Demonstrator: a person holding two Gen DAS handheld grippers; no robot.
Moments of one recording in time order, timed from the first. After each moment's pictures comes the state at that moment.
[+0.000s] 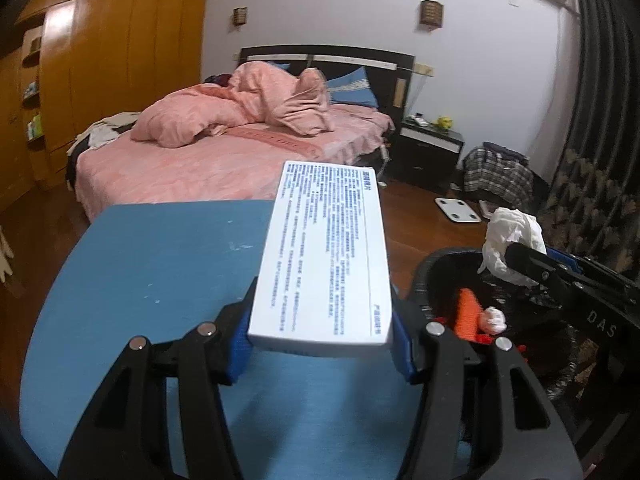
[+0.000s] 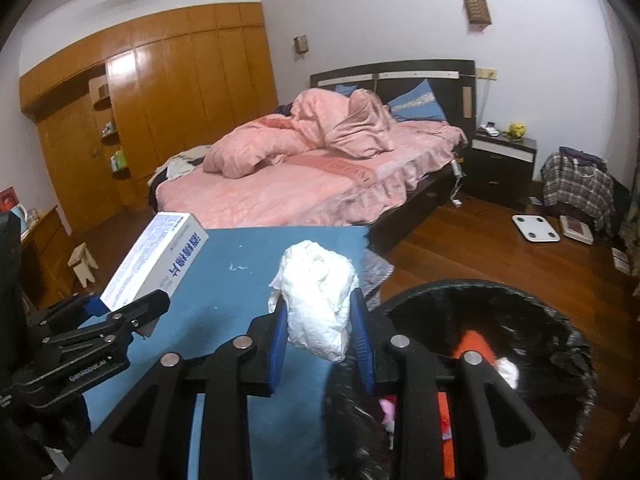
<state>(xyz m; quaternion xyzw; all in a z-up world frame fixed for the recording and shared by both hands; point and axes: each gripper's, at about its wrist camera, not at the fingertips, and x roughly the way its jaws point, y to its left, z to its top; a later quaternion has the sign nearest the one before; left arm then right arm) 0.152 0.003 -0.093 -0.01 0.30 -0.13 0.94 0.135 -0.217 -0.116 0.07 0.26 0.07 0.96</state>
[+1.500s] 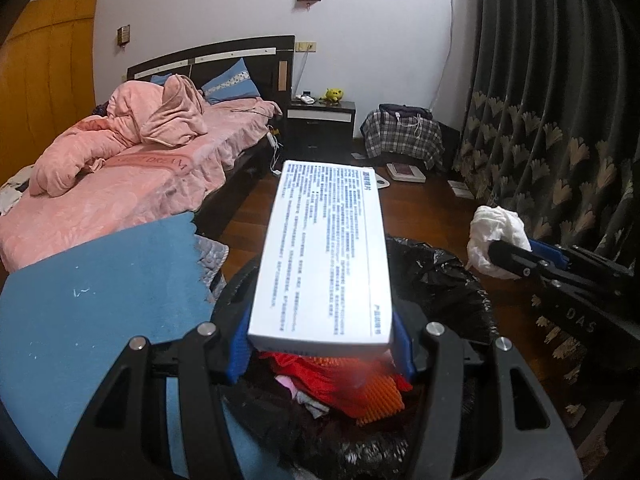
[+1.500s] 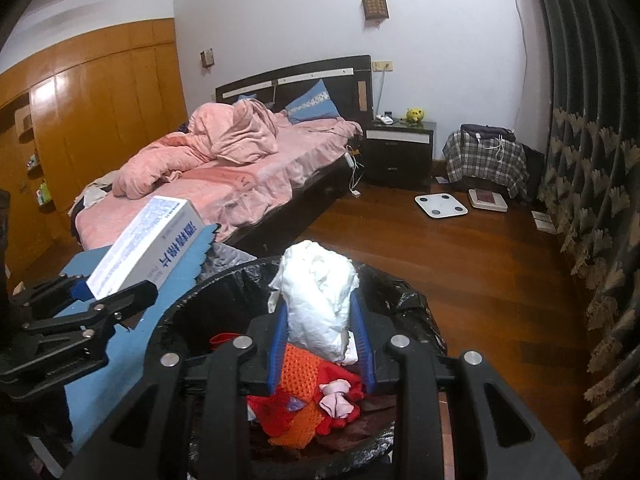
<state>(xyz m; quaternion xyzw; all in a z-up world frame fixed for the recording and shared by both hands) 0.141 -0.198 -0.117 0.07 0.30 -0.29 0.91 0.074 -0.392 -0.147 0.10 0.27 -0.08 0.95</state>
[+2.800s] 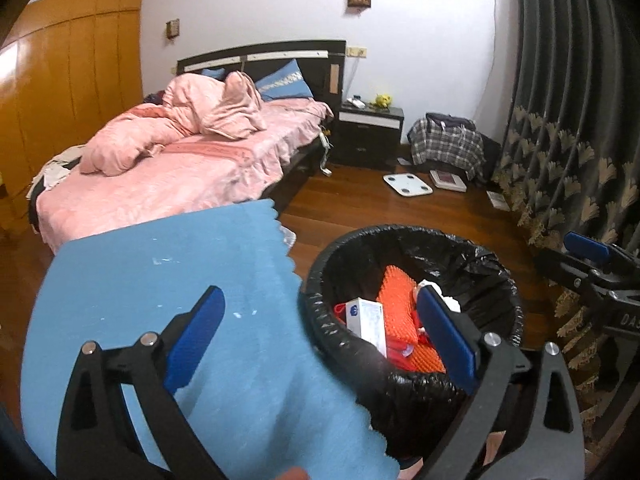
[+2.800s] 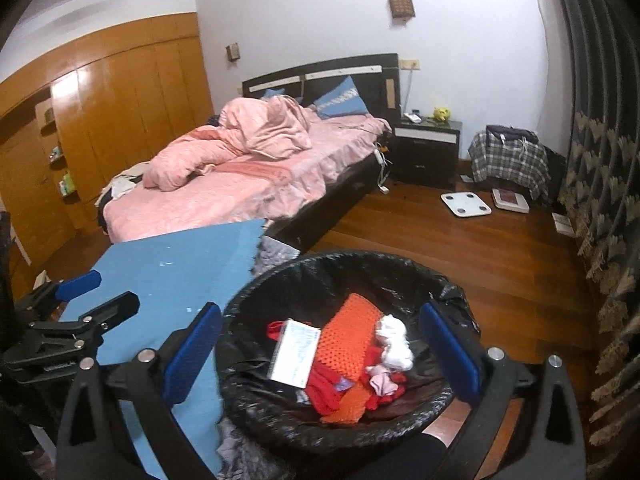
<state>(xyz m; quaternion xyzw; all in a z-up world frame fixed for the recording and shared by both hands) 0.102 -0.094 -0.077 0.05 0.30 -0.20 0.93 0.042 -0.333 -0.102 0.09 0.27 -0.03 0.96</state>
